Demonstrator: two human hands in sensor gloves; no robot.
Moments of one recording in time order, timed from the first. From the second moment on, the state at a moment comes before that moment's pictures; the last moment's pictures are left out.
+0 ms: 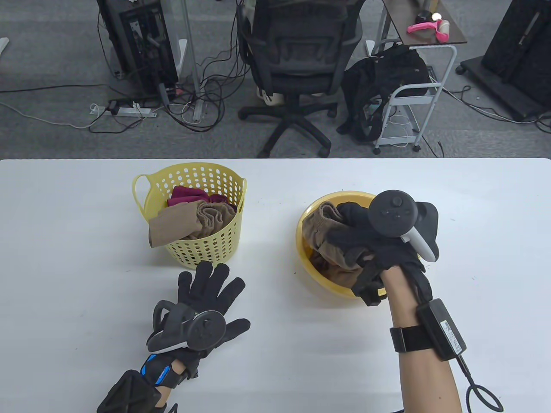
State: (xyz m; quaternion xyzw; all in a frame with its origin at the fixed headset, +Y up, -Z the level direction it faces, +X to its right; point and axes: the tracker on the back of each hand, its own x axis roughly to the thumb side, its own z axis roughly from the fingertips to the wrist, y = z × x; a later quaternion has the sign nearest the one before) left_hand -0.179 -0.688 -0.264 0.01 -0.28 0.04 0.96; right_hand 0.156 -0.549 -0.359 0.10 -0.03 0.94 0.31
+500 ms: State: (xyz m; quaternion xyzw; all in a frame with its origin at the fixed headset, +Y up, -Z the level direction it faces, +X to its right) left_hand -0.179 -0.688 -0.264 0.01 -0.28 0.04 0.96; right_hand 0.151 -0.511 -0.341 0.15 -0.05 0.88 0.44
